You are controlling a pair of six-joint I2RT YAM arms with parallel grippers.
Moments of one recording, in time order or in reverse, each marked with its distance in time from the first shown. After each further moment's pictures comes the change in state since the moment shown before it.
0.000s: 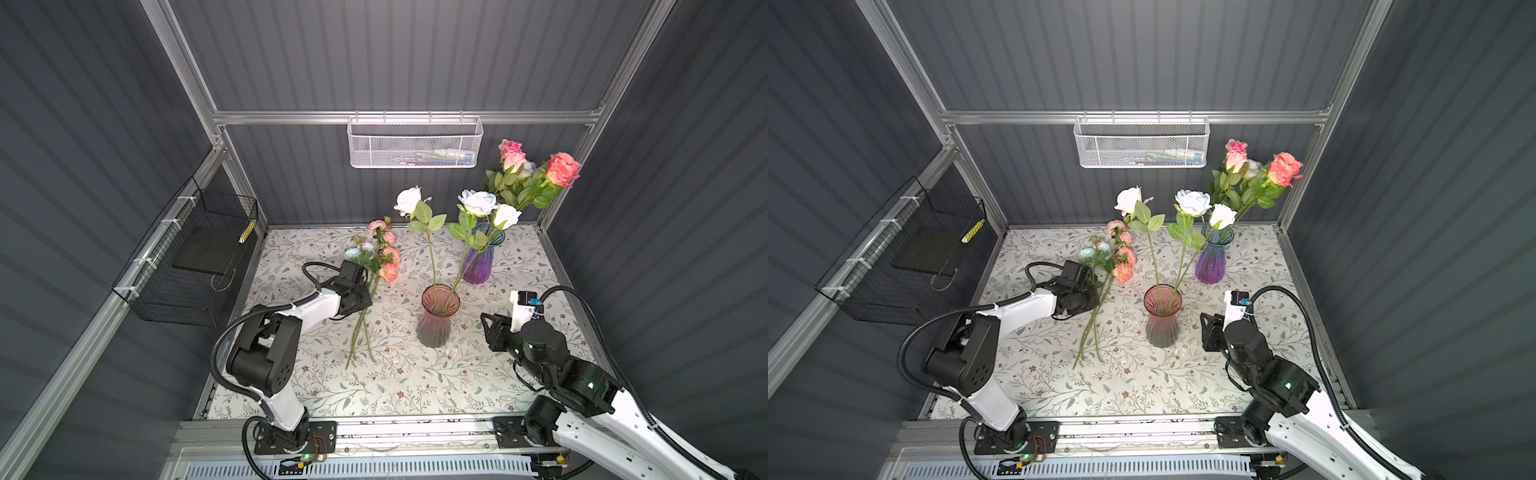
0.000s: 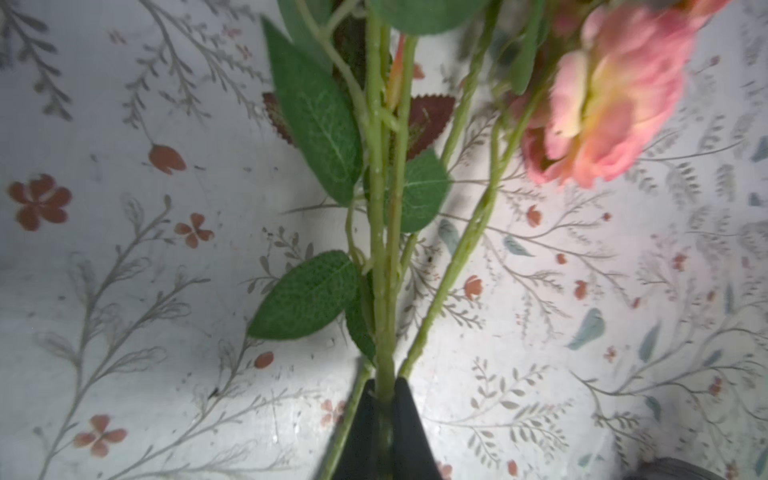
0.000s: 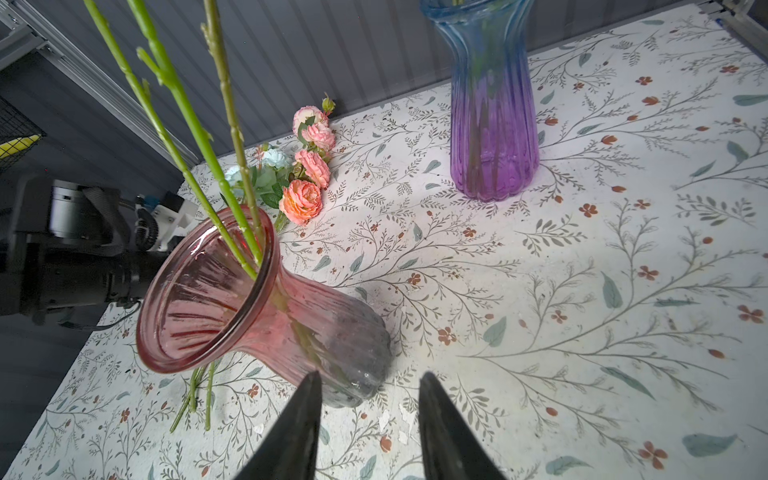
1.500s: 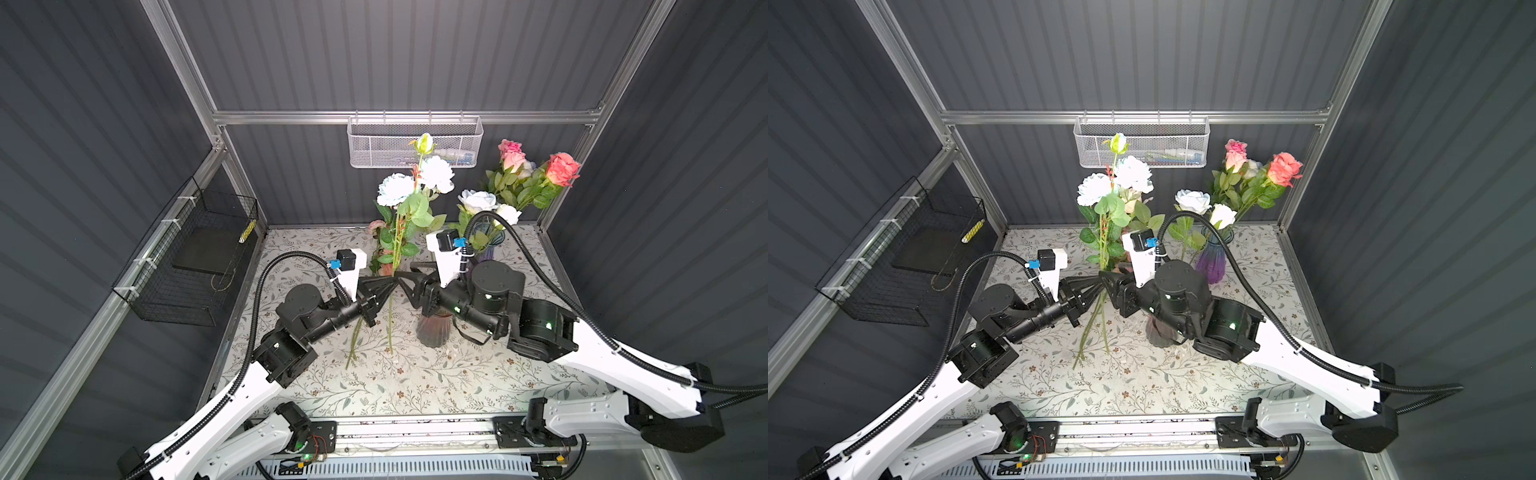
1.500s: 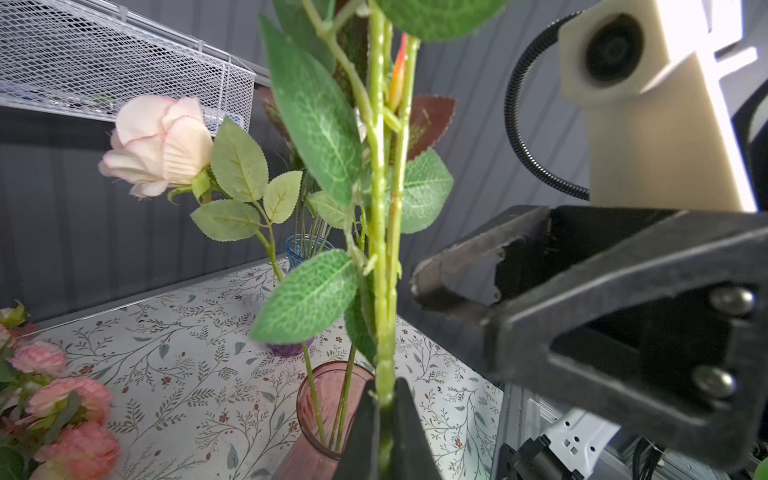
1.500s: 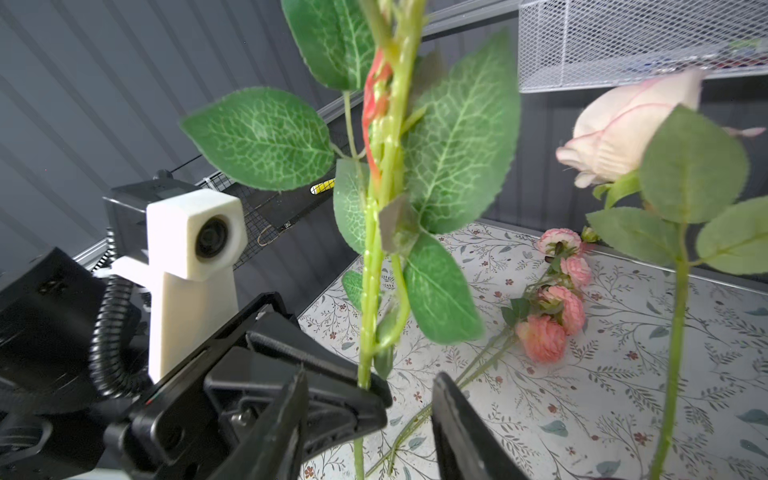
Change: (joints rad) left arm -0.328 -0.794 -0.128 0.389 0.288 0.262; right arm 0.372 0.693 0.797 0.204 -0.109 -0.257
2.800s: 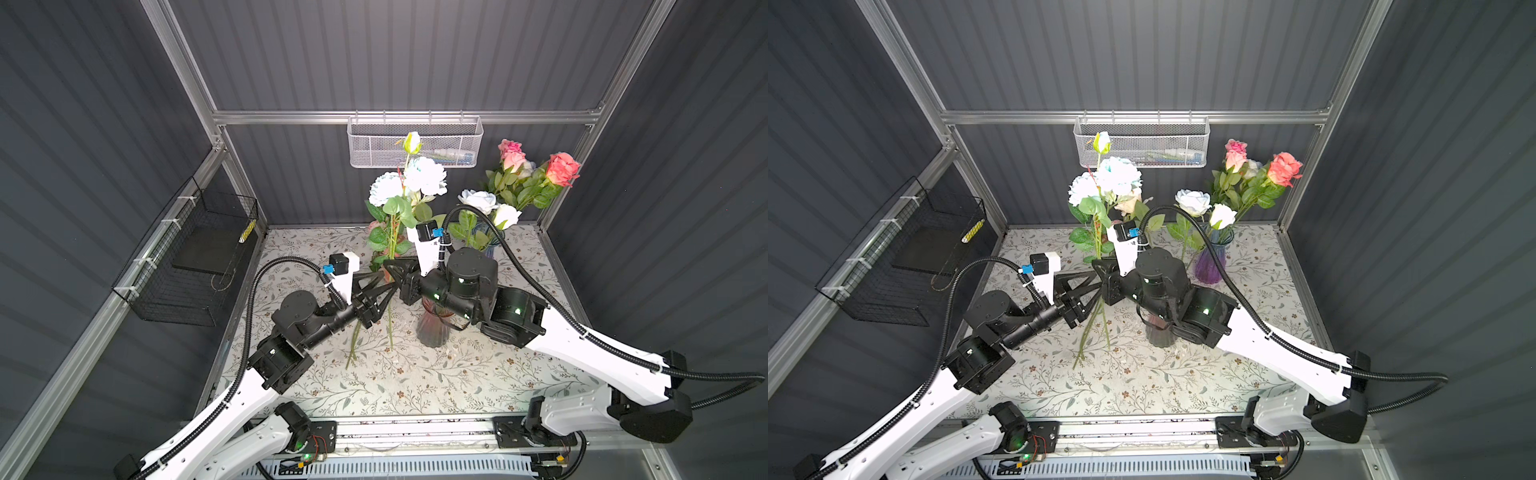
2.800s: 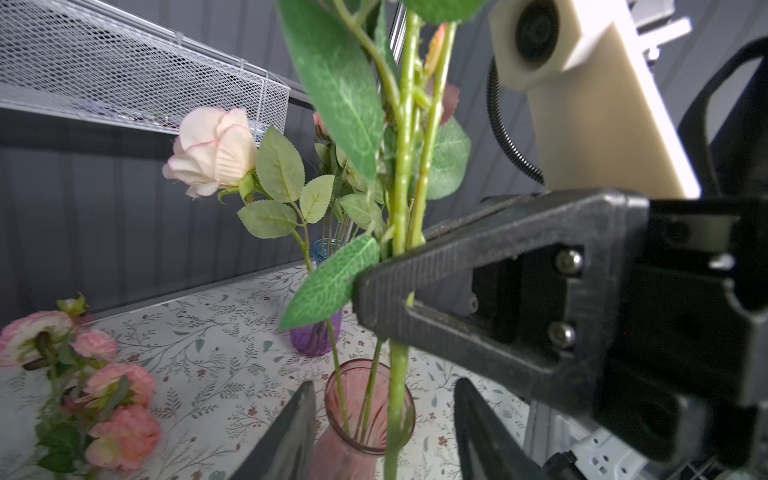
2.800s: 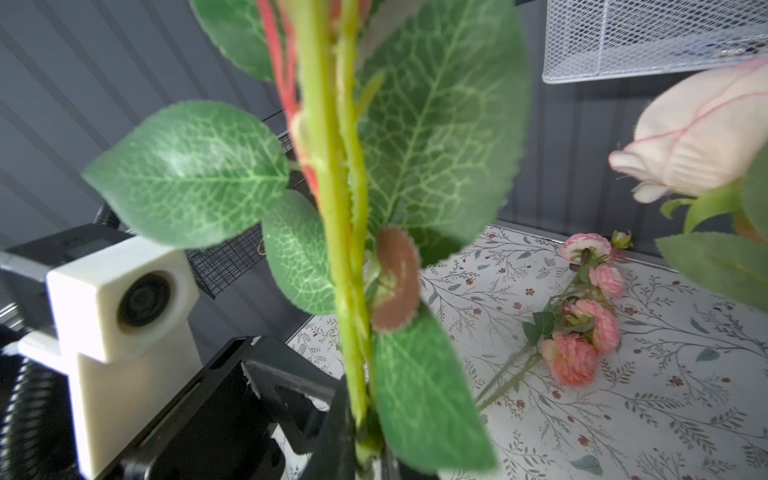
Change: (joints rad) left arm -0.001 -0.063 -0.052 -0.008 -0.106 0.021; right arm -0.057 0.104 0.048 0.065 -0.067 -0.011
